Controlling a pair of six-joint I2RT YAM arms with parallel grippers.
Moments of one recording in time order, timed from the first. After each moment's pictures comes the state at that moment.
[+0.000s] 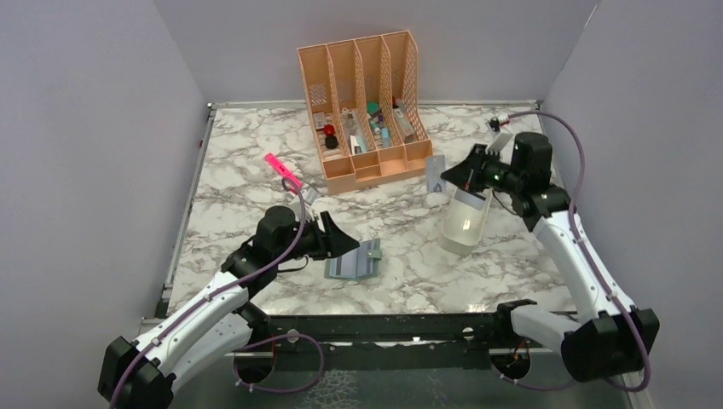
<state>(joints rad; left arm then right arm) -0.61 0.77 0.47 -0.14 0.34 -0.81 0.15 1.16 1.06 -0.40 -0.50 0.29</state>
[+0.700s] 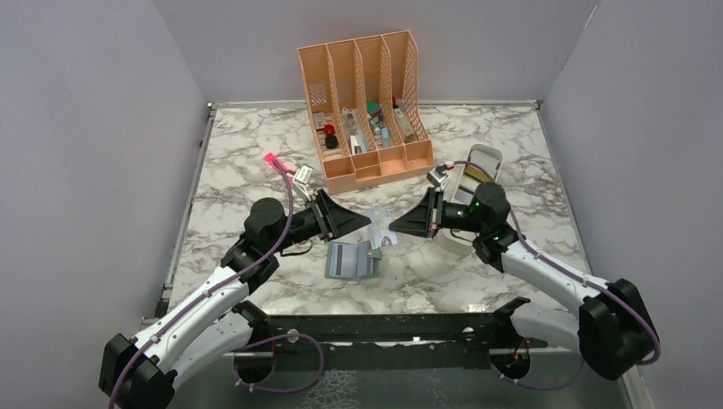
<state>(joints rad) -0.61 0.80 0.54 0.22 0.49 -1.10 0.45 1.09 0.53 0.53 -0.89 1.29</state>
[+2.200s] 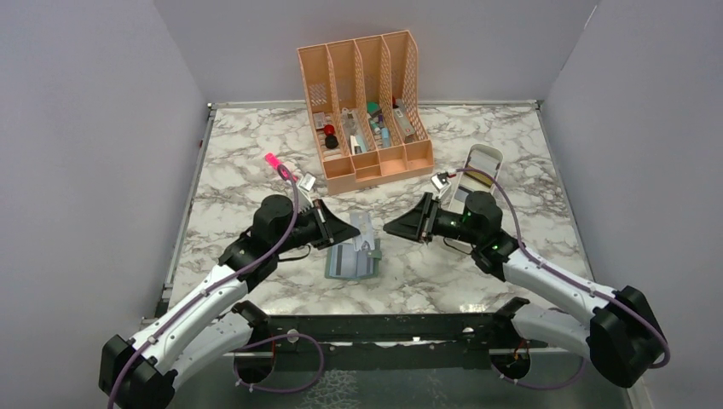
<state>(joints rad) -0.61 0.80 0.58 -0.07 0.41 -1.00 0.61 1.07 0.48 0.48 -0.62 1.18</state>
